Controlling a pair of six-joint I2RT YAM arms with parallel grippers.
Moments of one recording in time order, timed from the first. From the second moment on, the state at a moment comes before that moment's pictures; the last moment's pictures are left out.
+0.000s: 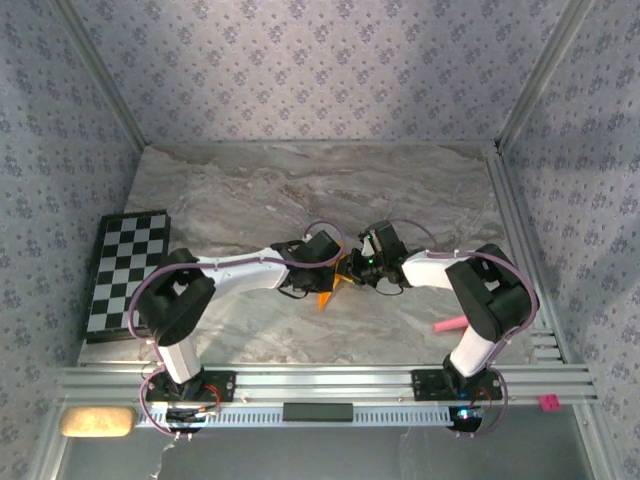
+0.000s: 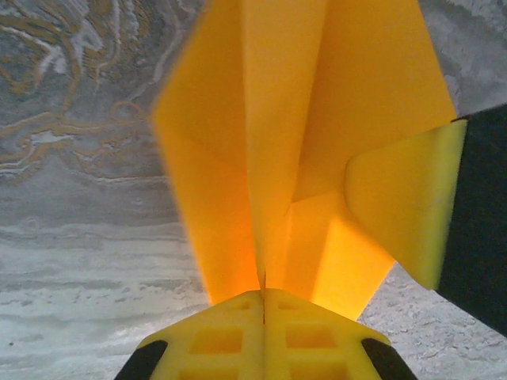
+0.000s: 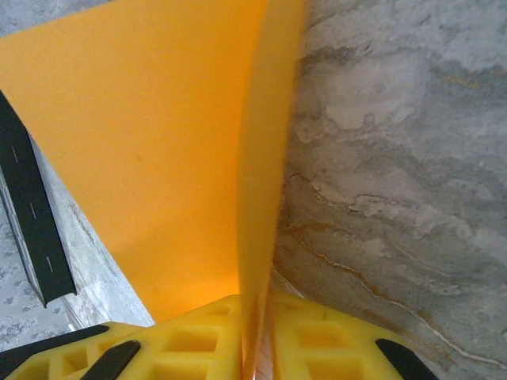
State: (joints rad) left arm -0.94 1.76 1.07 -0.46 -0.04 -0.78; right arm 0.54 1.68 0.71 0.11 -0.49 0.92
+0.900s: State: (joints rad) left arm -0.93 1.77 1.08 -0.42 0.02 -0.79; right arm 0.54 1.68 0.68 0.10 -0.49 0.92
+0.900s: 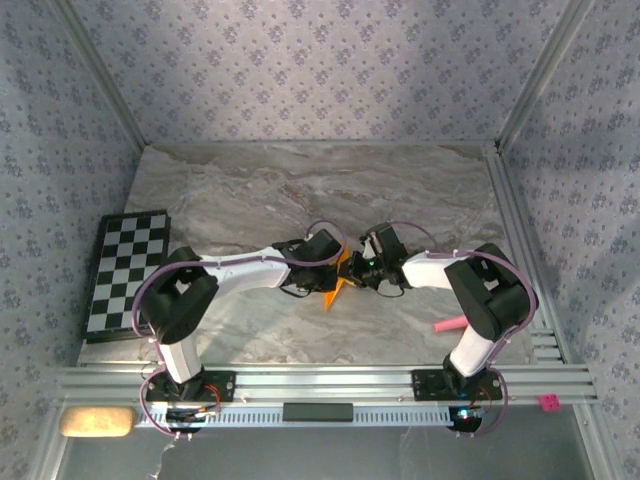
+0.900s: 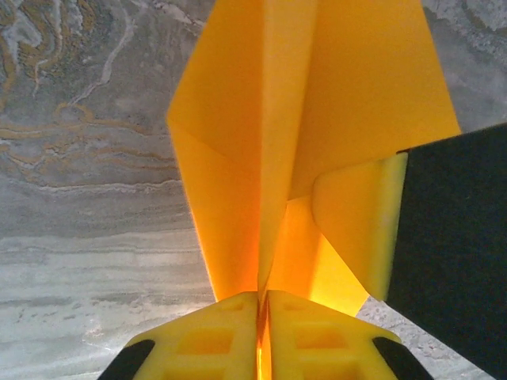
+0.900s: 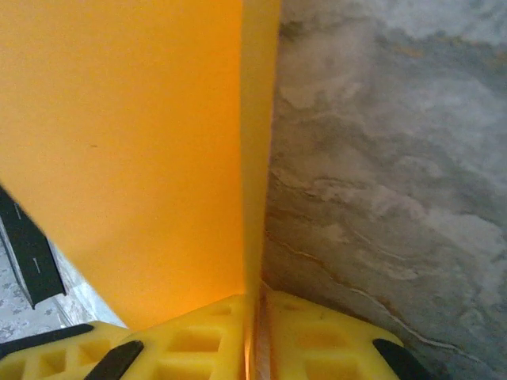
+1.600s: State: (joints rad) left arm -0.93 1.79 1.08 -0.40 0.09 -0.79; right arm 0.53 1.68 0.67 0.11 -0.49 0.92
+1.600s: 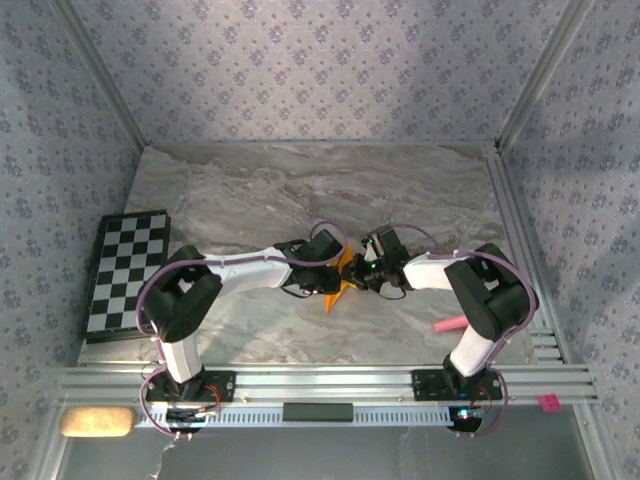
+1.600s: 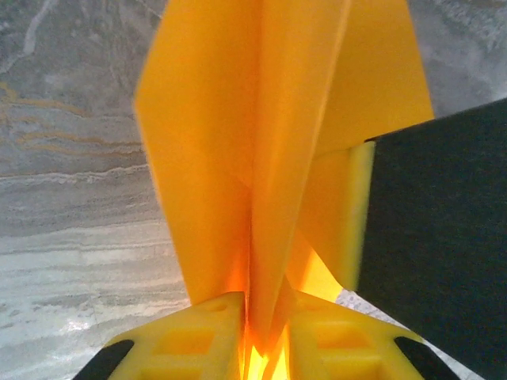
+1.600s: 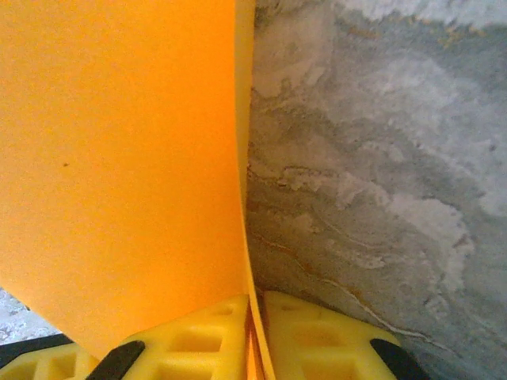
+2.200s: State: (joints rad) left arm -0.93 1.83 1.08 -0.39 0.11 -0.79; right arm 0.53 1.68 0.67 0.11 -0.49 0.92
